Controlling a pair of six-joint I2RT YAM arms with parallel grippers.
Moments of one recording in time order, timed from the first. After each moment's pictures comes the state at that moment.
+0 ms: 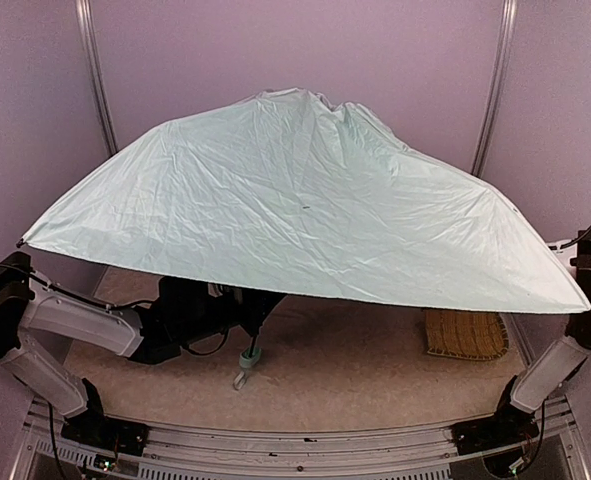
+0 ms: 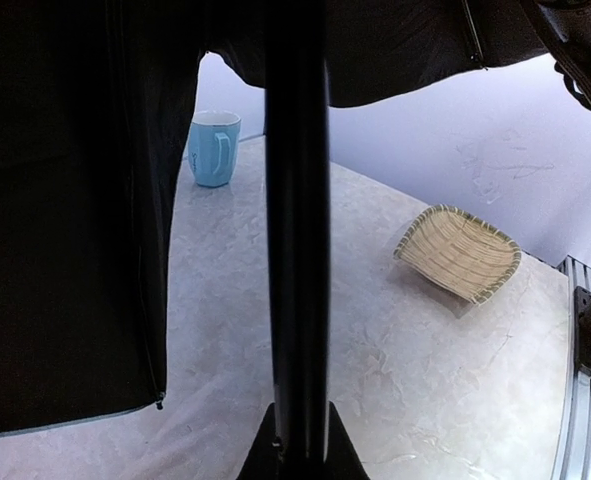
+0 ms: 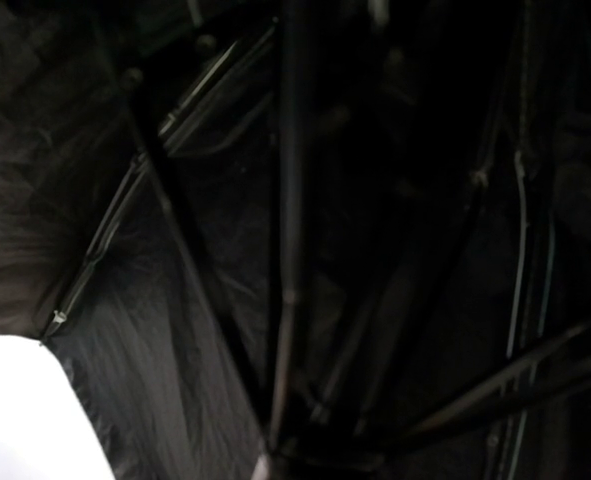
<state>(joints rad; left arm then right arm) -0.99 1.49 0.60 0.77 -0.06 -0.13 0.89 1.60 1.08 0.82 -0.09 0.13</state>
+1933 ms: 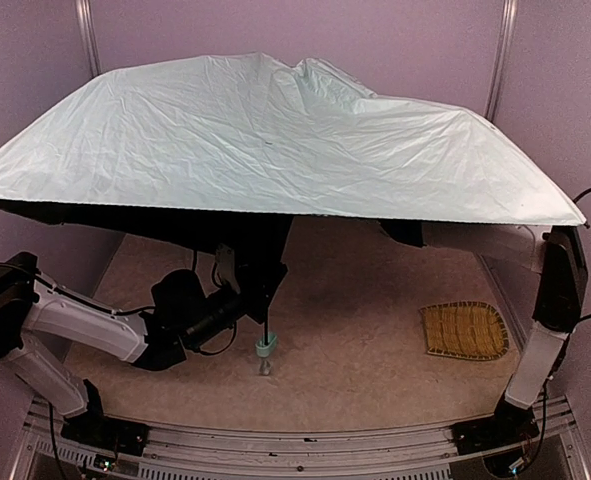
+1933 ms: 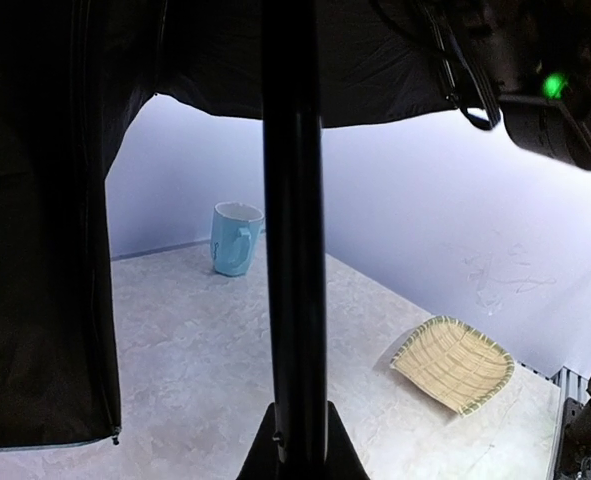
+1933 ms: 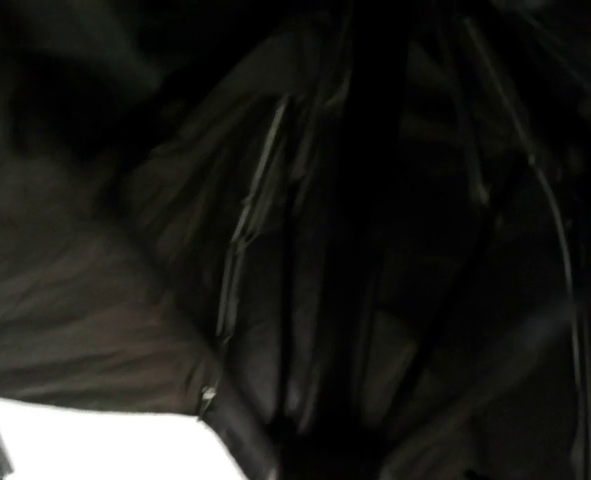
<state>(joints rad) -1.05 1.51 0.60 1.01 -0.24 -0.20 0.79 1.78 1.50 0.77 -0.53 0.52</state>
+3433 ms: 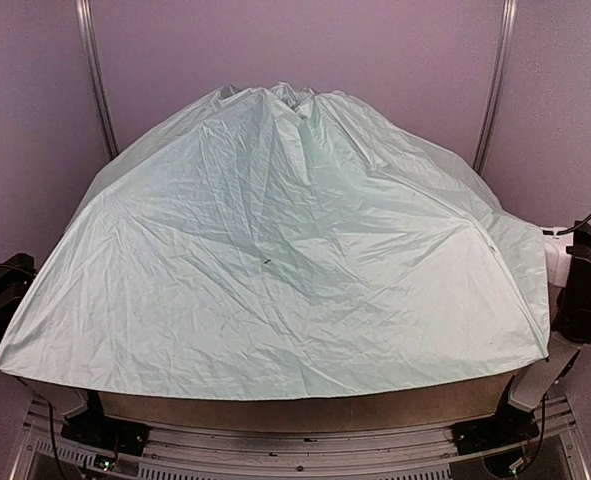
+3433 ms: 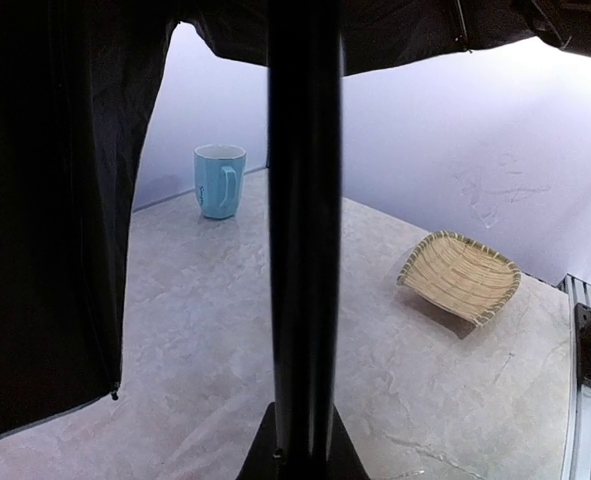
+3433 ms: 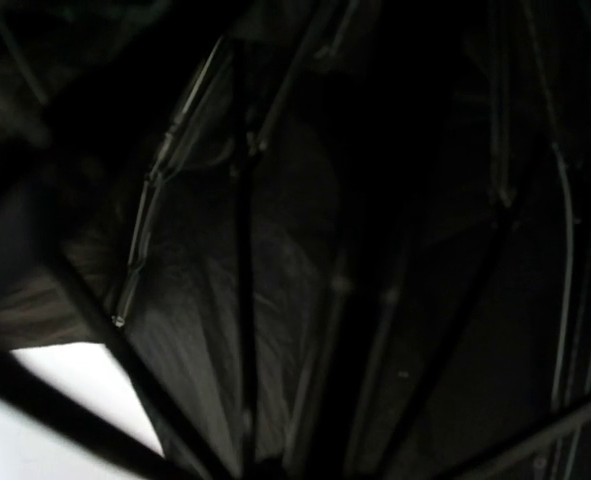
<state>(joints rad) -0.97 1.49 0.53 0.93 -0.03 -0.12 0.88 1.68 1.37 0.59 -0.38 0.12</state>
